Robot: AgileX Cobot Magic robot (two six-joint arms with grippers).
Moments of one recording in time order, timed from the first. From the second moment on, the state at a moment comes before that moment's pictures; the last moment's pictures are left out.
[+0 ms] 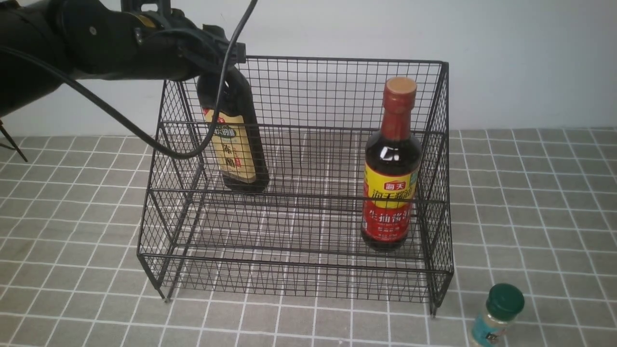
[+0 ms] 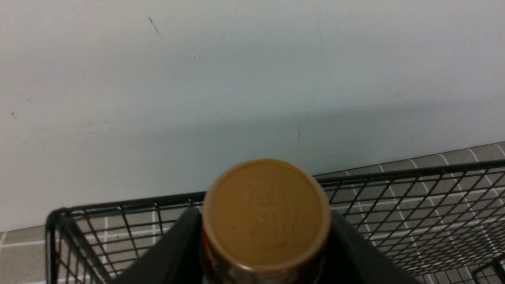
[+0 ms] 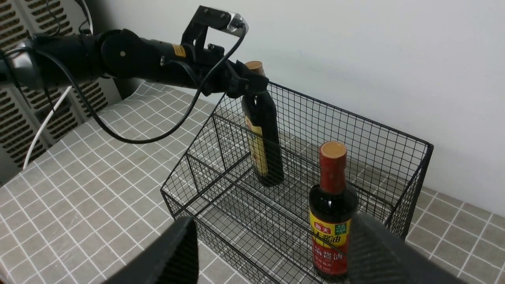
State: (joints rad) right arm 0.50 0.77 -1.48 0.22 1.23 -0.02; left arm -0.24 1.66 -1.38 -0.34 0.28 0.21
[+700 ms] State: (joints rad) right arm 0.50 0.77 -1.48 0.22 1.23 -0.01; left arm -0.24 1.55 -1.39 -0.34 0.22 0.20
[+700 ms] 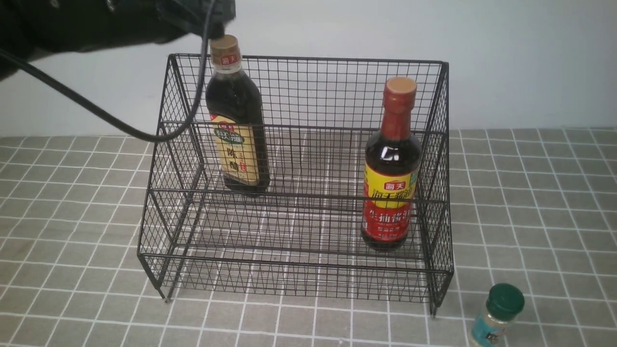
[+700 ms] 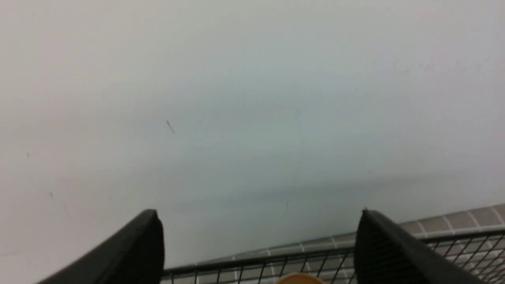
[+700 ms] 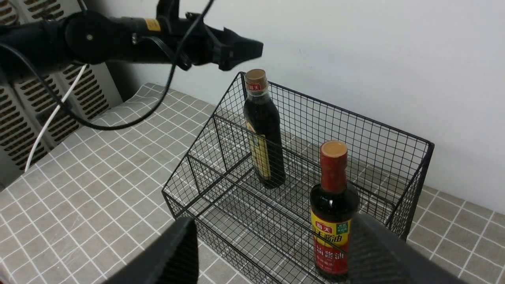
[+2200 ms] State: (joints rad) right arm 0.50 0.77 -1.48 0.22 1.23 -0.01; left arm -0.24 1.69 -1.39 -0.46 0.66 0.42
